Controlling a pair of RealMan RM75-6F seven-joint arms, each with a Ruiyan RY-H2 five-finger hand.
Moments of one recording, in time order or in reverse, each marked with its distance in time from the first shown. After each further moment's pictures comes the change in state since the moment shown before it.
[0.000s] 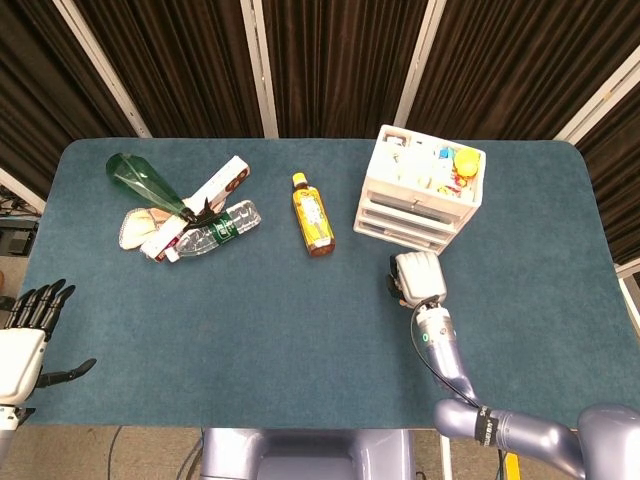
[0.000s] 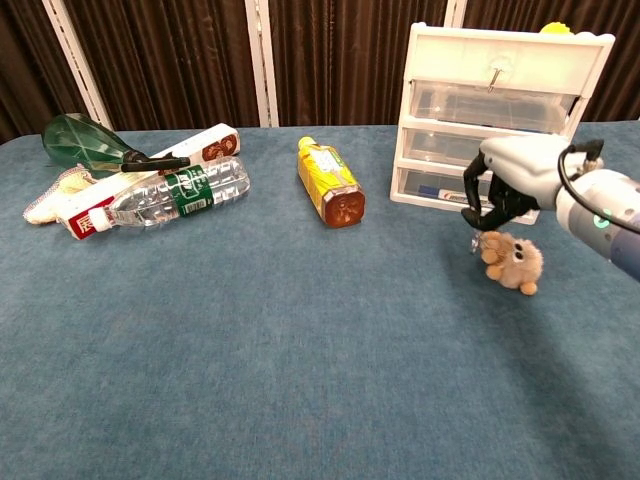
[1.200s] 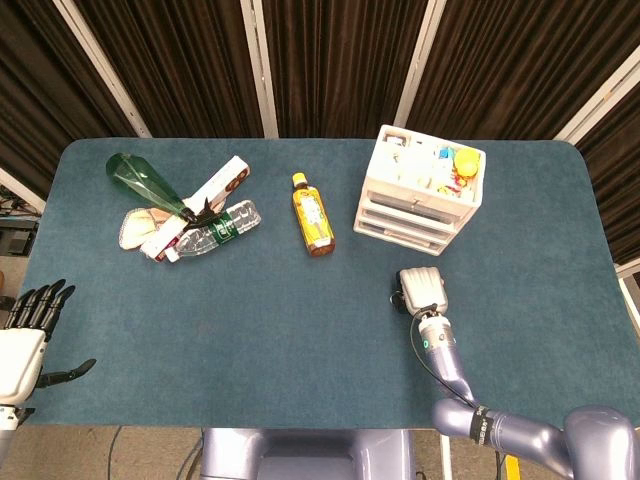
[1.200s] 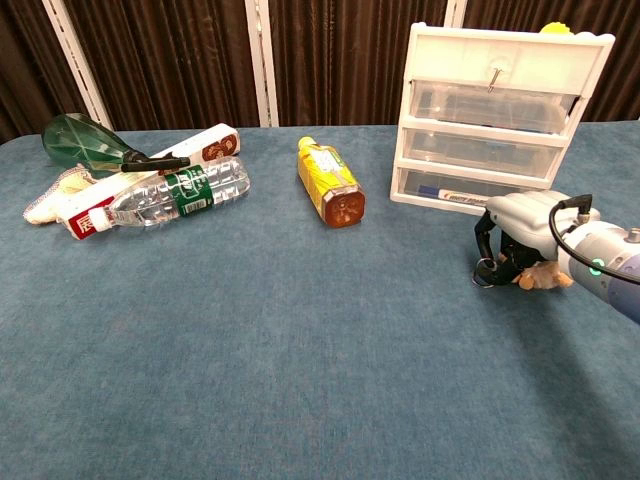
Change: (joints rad) left arm 0.001 -0.002 0.000 0.005 0.002 0.001 0.006; right arm -0.008 -0.055 -0.054 0.112 0.104 -0.100 -0.057
